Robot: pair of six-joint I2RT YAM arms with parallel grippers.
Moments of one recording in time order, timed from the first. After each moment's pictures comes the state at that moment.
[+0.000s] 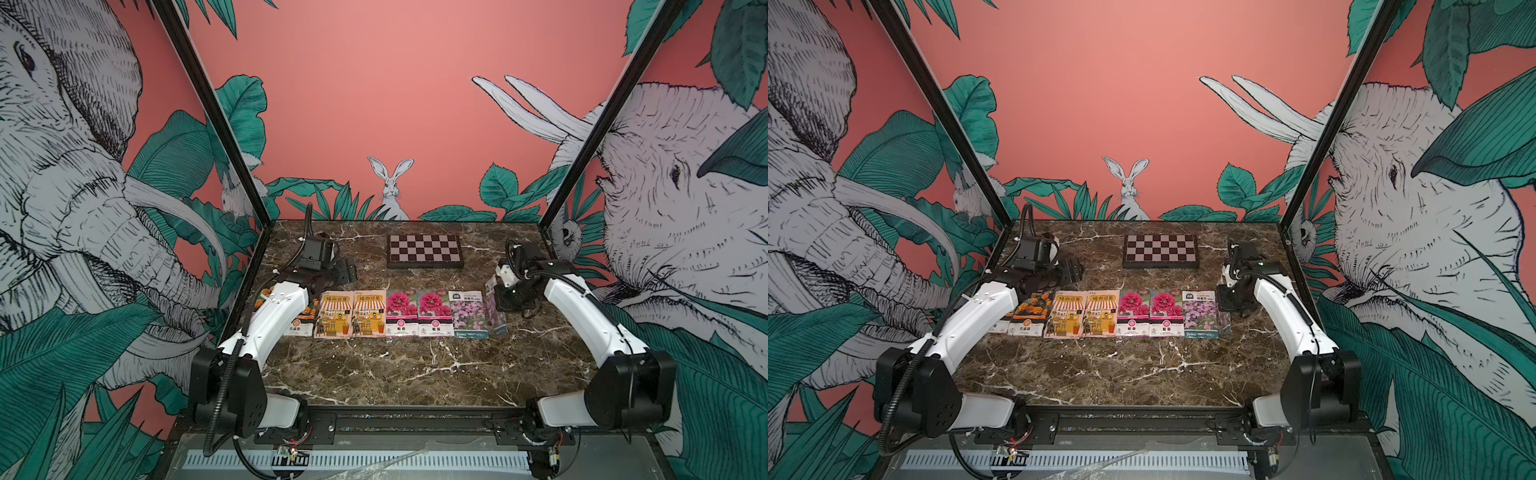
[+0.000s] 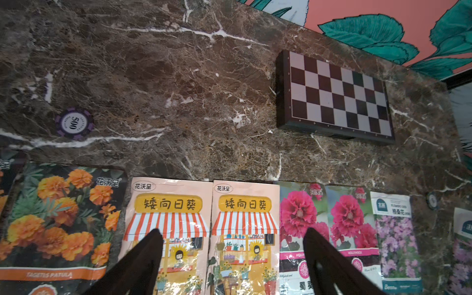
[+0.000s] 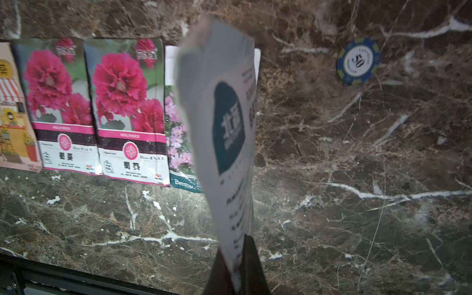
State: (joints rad) left arm -0.27 1.37 1.09 -0.52 0.04 -0.37; right arm 0.12 1.43 1.19 -1.10 -0.14 0.06
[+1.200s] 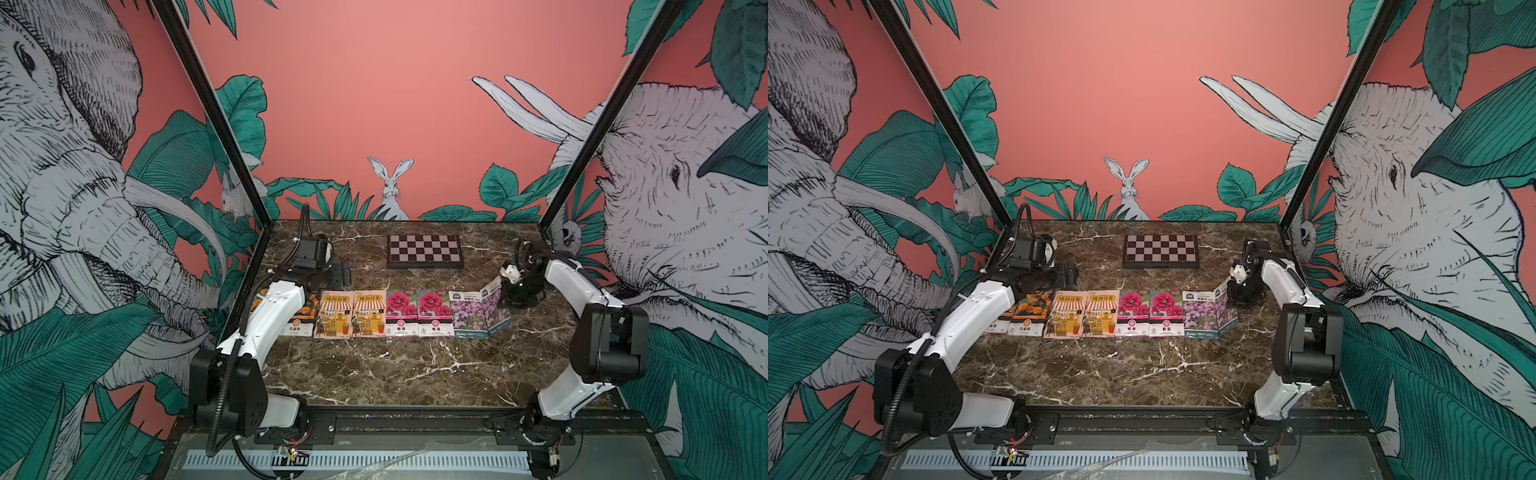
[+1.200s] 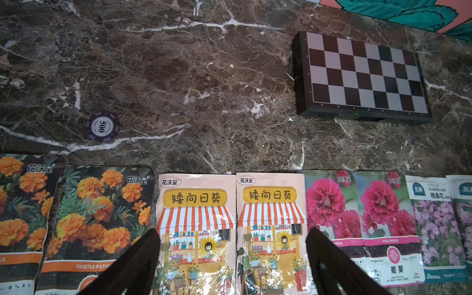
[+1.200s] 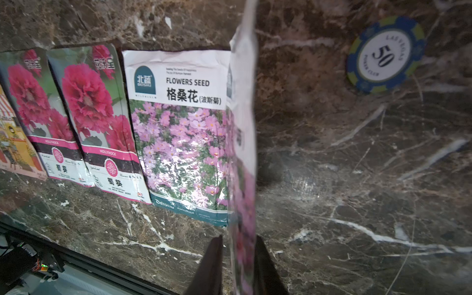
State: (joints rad) left arm -0.23 1.37 1.09 -0.57 0.04 -0.27; right arm -0.05 1.67 1.27 -1.10 -0.29 -0.08
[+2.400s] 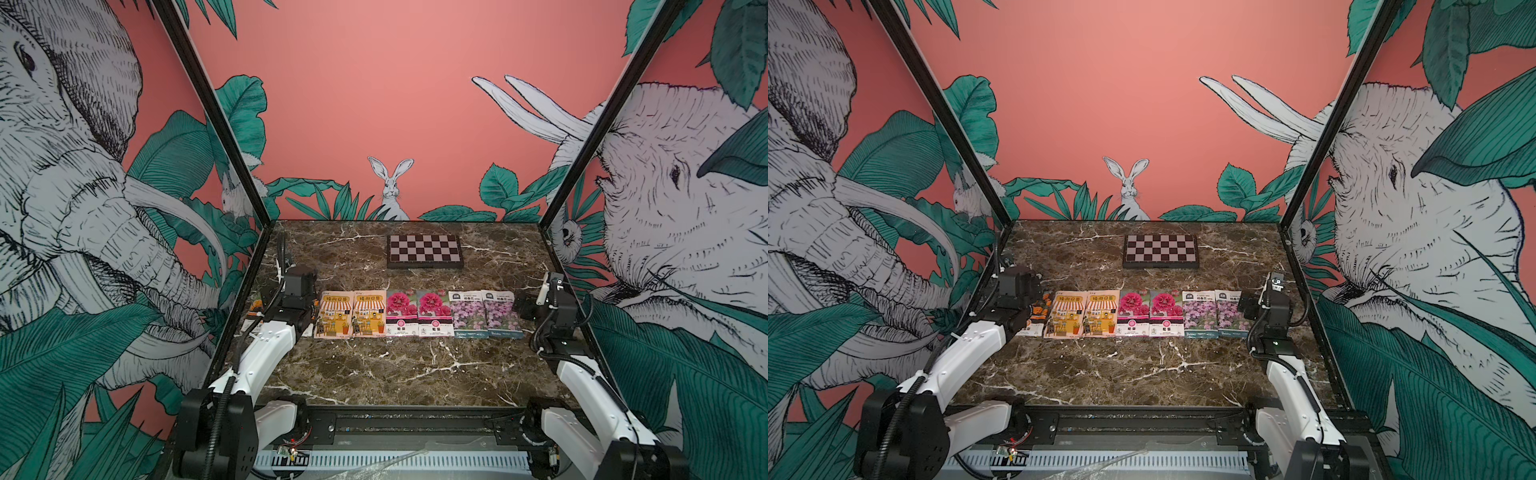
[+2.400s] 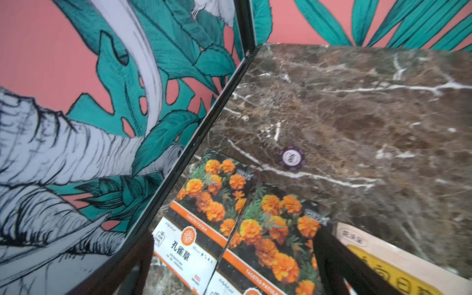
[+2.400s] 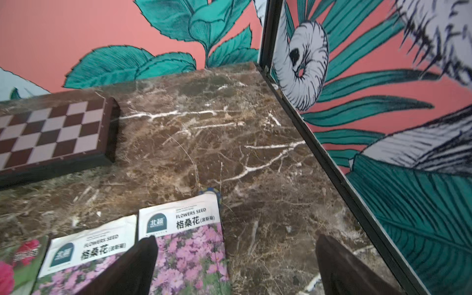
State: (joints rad) left arm -0.14 1.14 0.64 -0.13 -0.66 -0.15; right arm -0.05 0.92 0.40 0.05 0.21 0.08
